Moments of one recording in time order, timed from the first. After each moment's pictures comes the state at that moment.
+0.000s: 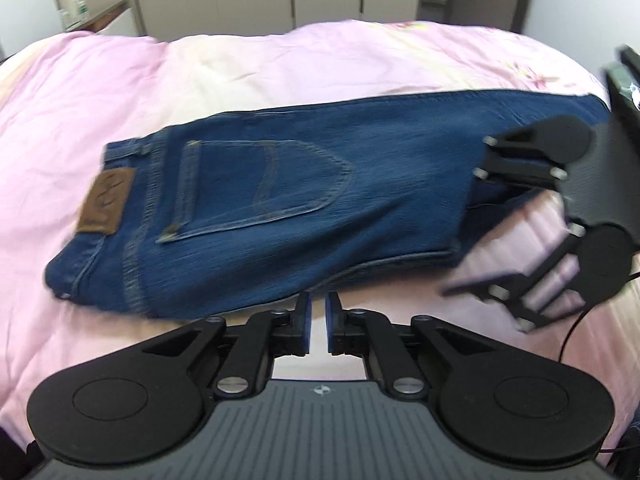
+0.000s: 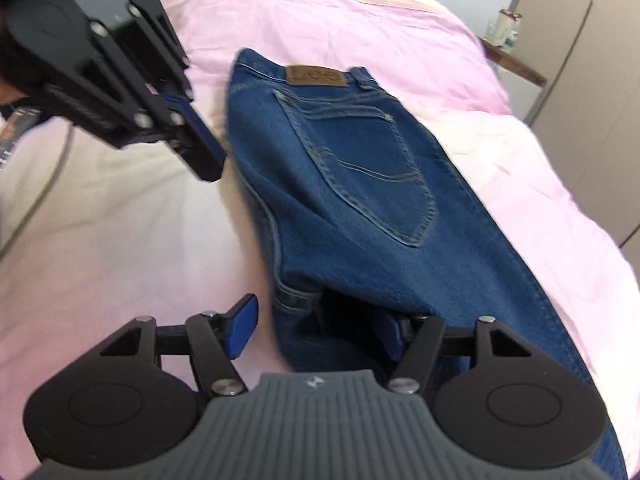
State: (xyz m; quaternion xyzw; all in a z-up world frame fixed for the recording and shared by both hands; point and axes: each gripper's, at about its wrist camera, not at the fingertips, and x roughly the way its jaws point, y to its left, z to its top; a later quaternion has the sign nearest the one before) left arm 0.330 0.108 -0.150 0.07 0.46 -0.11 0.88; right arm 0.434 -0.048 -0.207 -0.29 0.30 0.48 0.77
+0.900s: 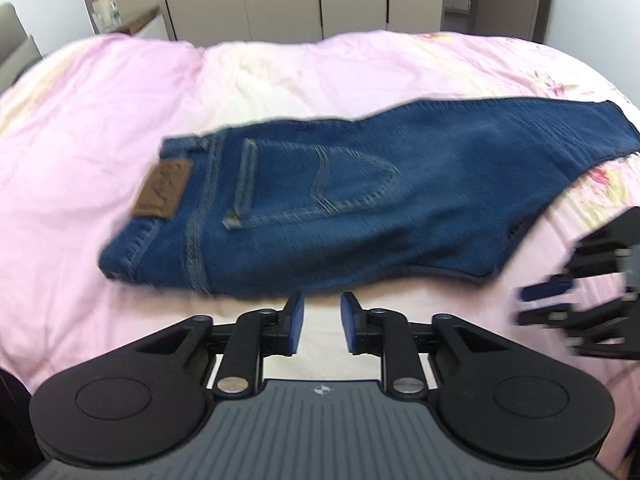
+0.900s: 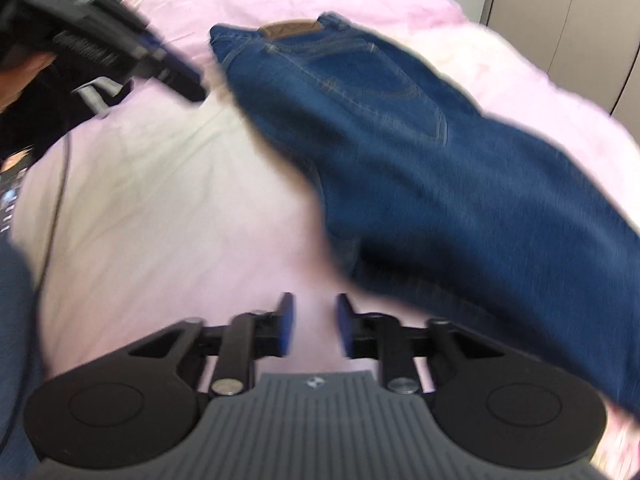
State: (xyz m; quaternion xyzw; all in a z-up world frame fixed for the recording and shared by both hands) left arm 0.313 0.131 -0.136 0.09 0.44 -0.07 0.89; right arm 0.381 -0.069 -0.224 -0.18 0.41 0.39 0.80
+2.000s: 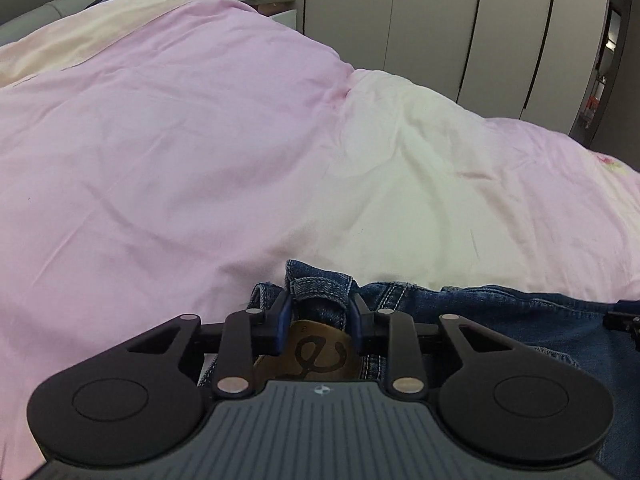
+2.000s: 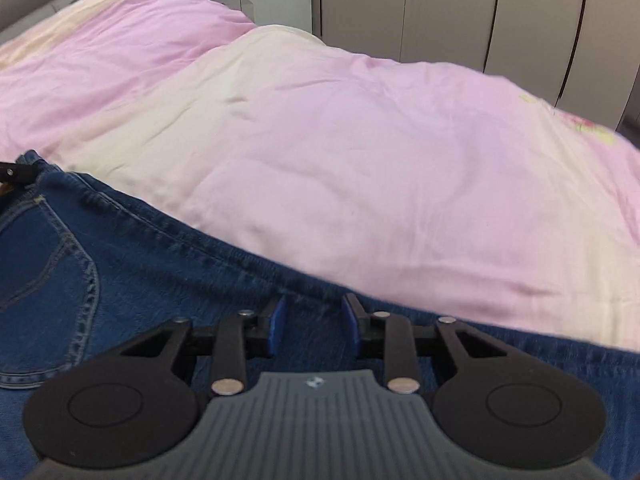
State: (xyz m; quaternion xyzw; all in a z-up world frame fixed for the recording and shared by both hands) left arm 0.522 0.233 -0.196 -0.04 0.40 0.08 0.91; right arm 0.661 -0.081 -0.260 -0.08 0.41 0.21 0.88
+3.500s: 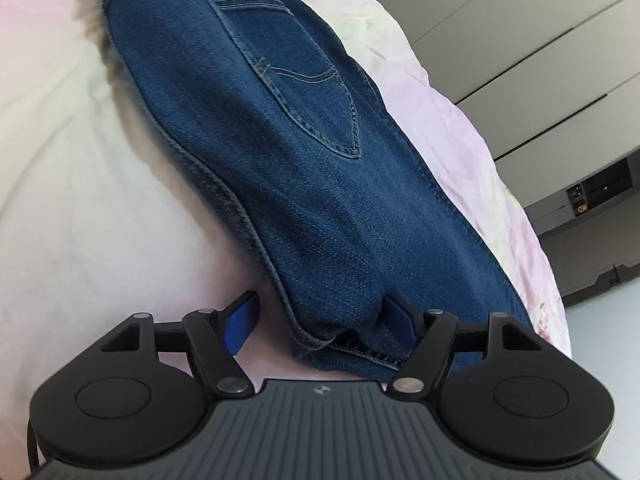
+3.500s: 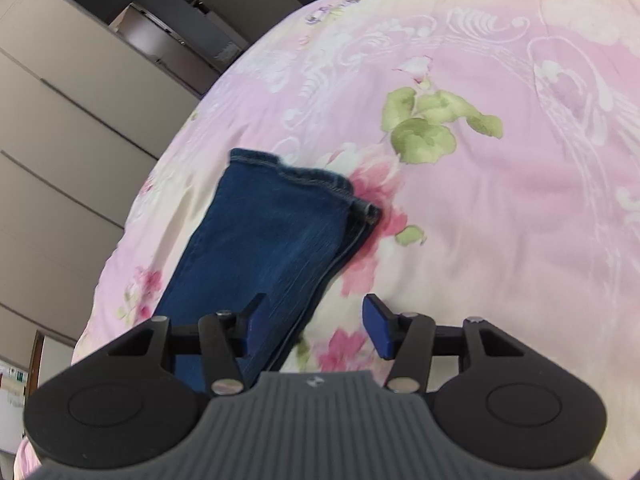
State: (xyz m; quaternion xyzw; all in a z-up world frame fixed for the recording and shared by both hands) left arm 0.328 0.044 -0.236 -0.39 0.40 0.07 0.83; right arm 0.458 -0.709 -0.279 0.46 0.30 -0.21 0.81
